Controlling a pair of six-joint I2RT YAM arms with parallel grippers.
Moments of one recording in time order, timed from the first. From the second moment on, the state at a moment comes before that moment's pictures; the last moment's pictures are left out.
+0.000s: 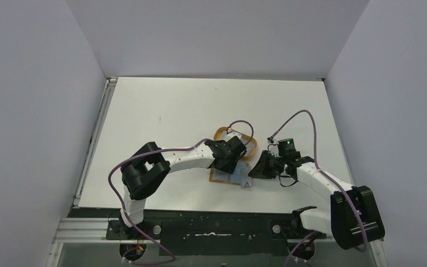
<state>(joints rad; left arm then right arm) -1.03 1.94 1.30 -0.50 -0.33 -0.57 0.26 1.20 0.48 -0.28 -0.54 0.57</state>
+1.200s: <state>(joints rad) -1.03 1.94 1.30 -0.50 -0.33 -0.57 0.25 1.17 0.48 -0.35 -0.47 0.53</state>
